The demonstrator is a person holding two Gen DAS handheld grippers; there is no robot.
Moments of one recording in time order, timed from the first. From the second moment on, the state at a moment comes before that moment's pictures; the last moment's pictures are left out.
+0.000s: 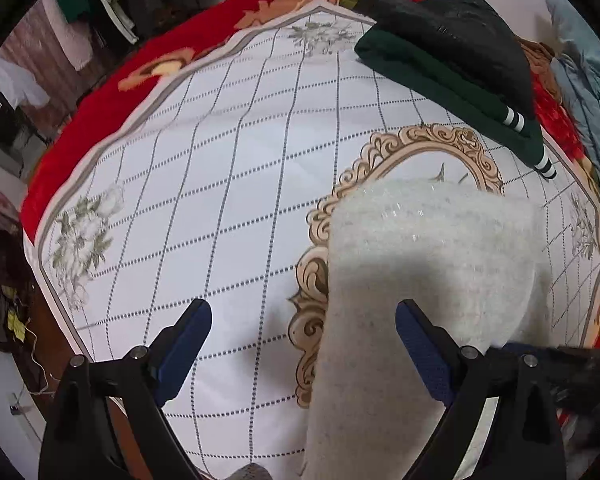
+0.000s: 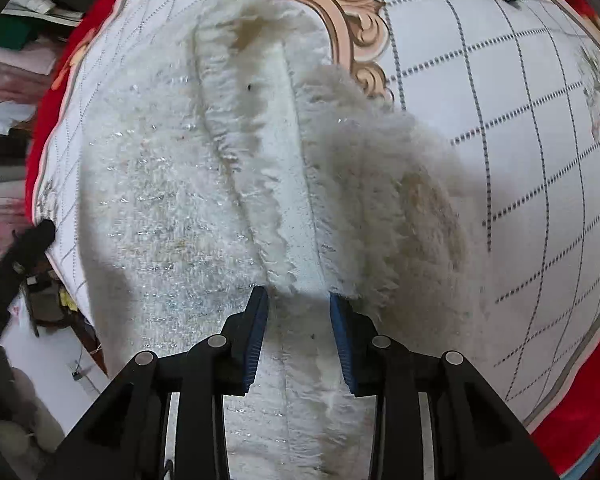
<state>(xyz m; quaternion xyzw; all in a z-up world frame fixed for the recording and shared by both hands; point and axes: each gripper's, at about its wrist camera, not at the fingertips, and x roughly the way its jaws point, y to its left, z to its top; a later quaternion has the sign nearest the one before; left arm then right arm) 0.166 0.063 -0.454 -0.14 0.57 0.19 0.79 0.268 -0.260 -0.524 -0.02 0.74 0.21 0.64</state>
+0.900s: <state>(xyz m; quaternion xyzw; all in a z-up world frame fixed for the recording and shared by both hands) 0.168 0.055 -0.517 -0.31 0.60 -0.02 0.74 0.321 -0.403 -0.611 0.21 0.72 0.32 0.58</state>
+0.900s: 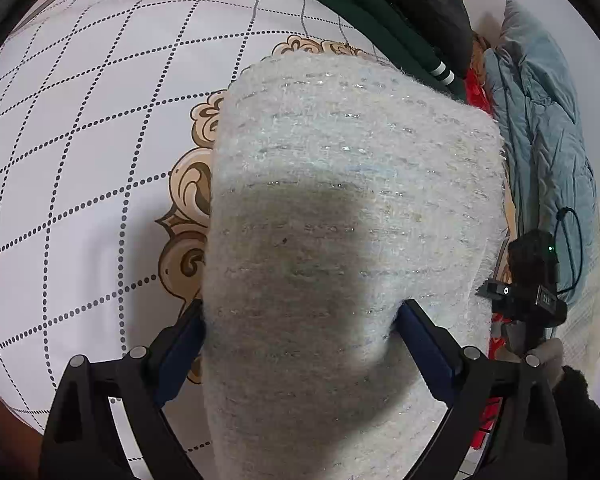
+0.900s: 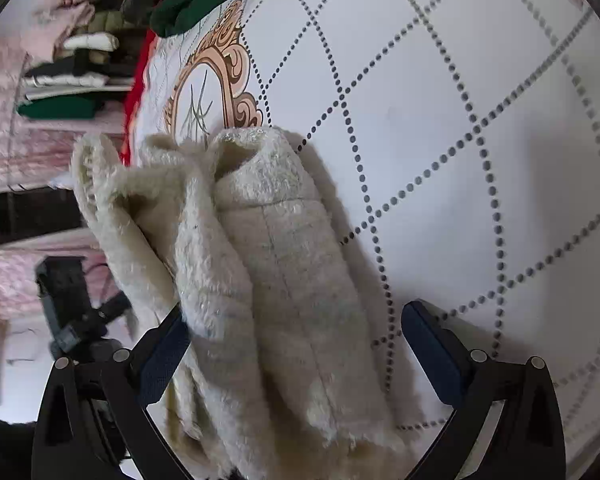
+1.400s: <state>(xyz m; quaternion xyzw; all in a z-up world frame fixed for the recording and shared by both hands) 0.184 0.085 -0.520 -0.29 0.60 -0.08 0.74 0.280 -0.348 -0.622 0.36 0.71 0.41 0.45</state>
